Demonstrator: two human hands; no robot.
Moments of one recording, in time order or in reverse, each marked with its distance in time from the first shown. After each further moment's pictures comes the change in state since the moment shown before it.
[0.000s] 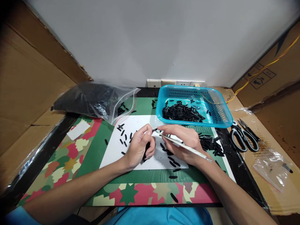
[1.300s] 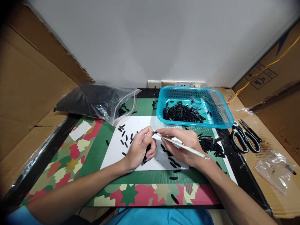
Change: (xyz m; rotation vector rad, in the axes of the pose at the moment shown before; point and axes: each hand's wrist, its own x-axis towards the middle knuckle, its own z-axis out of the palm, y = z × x) left_hand 0.000 -0.003 -0.001 0.029 -0.029 0.018; right_hand -0.003 0.002 0.000 -0.010 -0.019 0.008
